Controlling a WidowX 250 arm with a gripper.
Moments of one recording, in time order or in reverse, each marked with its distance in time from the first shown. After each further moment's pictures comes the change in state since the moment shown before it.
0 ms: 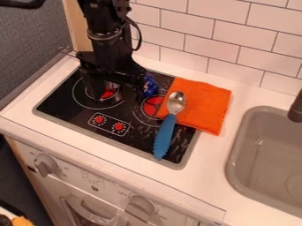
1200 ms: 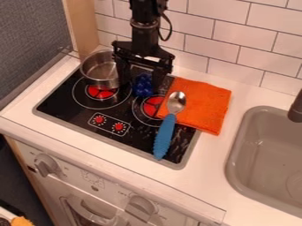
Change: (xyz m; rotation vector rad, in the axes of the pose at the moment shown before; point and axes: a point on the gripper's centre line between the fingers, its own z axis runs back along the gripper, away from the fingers) arm 0.082 0.005 -0.048 0.082 0.100 0.119
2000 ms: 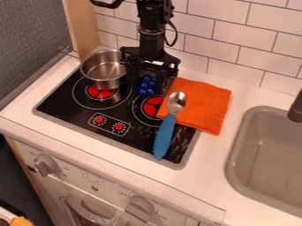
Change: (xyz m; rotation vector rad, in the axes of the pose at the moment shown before) arm 0.018 -0.006 -0.014 -0.029 -0.001 0.023
